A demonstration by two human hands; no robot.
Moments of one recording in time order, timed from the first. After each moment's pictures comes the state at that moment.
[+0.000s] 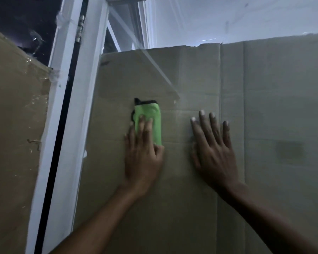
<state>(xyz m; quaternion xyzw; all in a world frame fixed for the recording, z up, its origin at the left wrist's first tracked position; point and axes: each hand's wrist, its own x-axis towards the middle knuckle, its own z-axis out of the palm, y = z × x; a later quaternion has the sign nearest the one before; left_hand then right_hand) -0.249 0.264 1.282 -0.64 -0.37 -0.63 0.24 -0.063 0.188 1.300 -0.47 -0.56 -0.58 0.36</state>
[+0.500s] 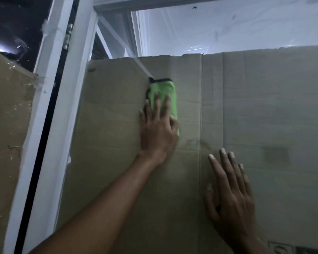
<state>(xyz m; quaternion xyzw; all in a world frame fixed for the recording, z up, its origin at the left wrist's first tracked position) -0.179 0.234 1.367 -0.67 -0.33 -0.63 0.22 -0.021 0.130 1.222 -0.44 -0.54 -0.53 0.47</state>
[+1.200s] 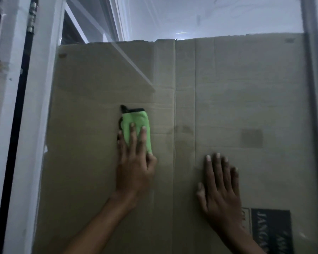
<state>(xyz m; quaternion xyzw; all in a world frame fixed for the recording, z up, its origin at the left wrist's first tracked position) -0.180 0.214 1.242 -0.69 -0.34 -0.61 0.20 0.043 0.130 1.166 -0.57 -0.48 -0.55 0.39</state>
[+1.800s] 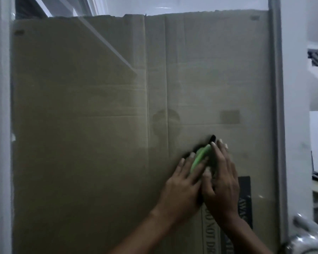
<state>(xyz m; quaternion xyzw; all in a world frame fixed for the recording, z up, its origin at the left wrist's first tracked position) -0.049 0.137 1.146 -0.84 -0.08 -0.44 0.30 0.052 0.054 1.149 -0.51 -0.49 -0.39 0.59</state>
